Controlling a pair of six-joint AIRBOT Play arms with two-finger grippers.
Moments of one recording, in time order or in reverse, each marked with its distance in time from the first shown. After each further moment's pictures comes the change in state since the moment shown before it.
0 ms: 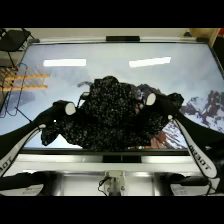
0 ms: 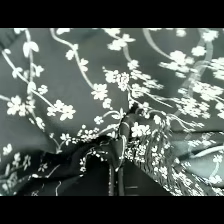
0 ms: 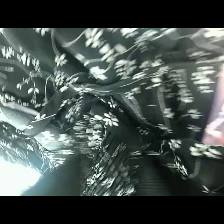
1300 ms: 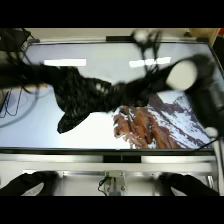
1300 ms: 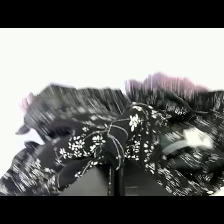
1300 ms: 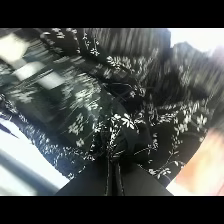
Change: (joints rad) left arm 0.100 0.406 0.346 0.111 -0.208 -0.009; right arm 0.212 0.373 0.344 -0.331 -0.014 -0.023
